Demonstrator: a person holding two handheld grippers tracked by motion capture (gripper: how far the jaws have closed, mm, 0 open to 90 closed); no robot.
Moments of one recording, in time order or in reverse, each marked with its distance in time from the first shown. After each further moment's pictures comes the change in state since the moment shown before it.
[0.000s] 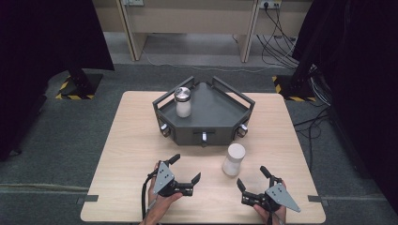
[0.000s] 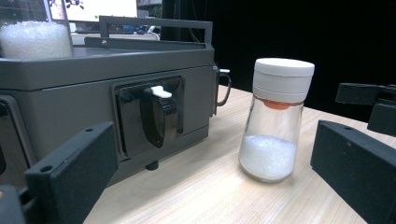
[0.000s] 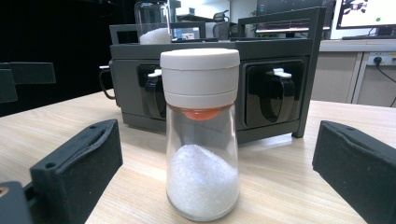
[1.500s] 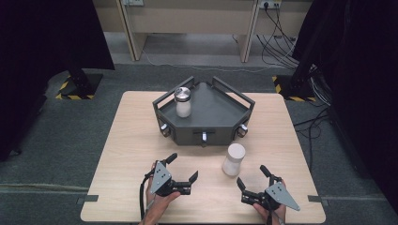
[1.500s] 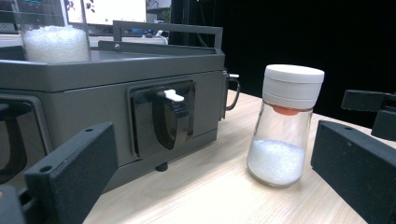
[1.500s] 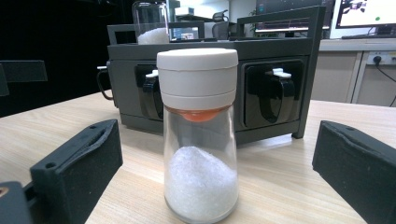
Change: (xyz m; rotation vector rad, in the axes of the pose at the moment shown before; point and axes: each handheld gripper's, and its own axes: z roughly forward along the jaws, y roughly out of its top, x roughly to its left) left arm -0.001 -0.001 -0.006 -0.014 0.035 -0.010; right arm -0.001 0.000 0.004 0.001 -0.001 0.001
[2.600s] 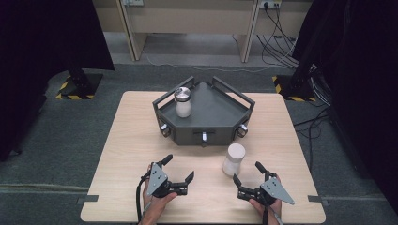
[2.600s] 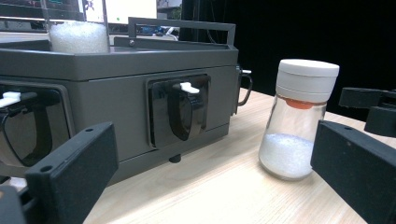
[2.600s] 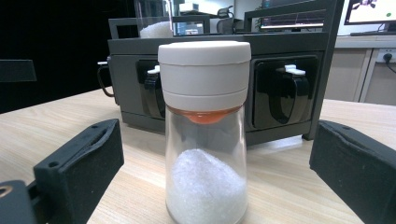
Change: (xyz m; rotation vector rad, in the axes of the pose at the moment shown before) left arm -0.001 -0.004 -0.007 0.001 0.035 -0.002; right arm -0.001 0.000 0.016 0.015 0.017 -0.004
